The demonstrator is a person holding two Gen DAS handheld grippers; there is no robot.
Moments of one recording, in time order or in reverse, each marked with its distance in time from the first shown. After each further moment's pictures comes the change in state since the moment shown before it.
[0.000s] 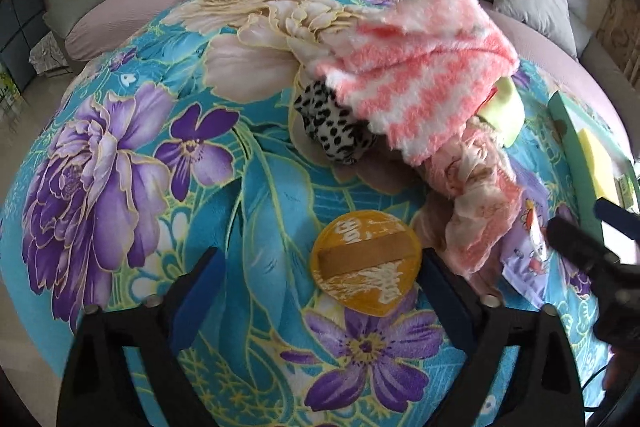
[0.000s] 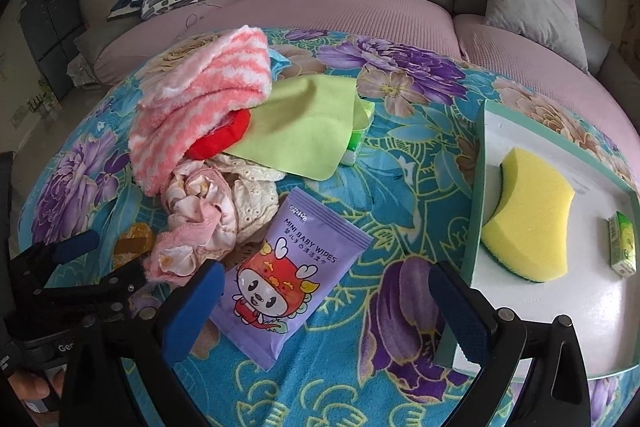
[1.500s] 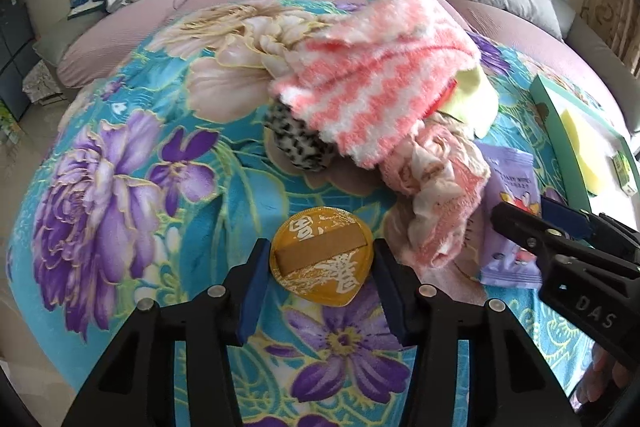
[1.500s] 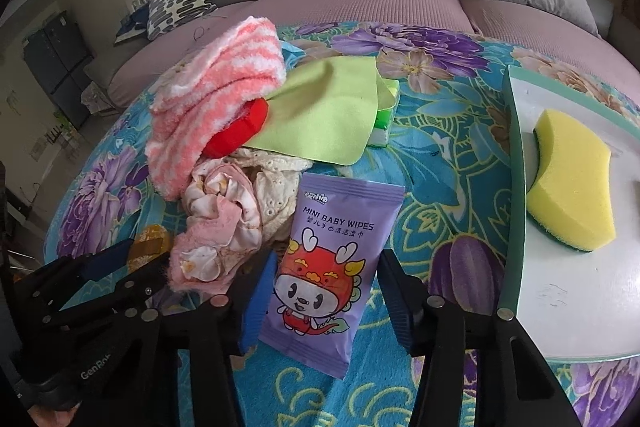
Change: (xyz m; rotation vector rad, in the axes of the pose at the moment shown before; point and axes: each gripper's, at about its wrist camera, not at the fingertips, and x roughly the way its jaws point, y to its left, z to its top) left arm -0.019 -0.016 -0.004 0.072 -0.024 0.035; right arm 0.009 -0.003 -0.013 0.114 -0.008 0.126
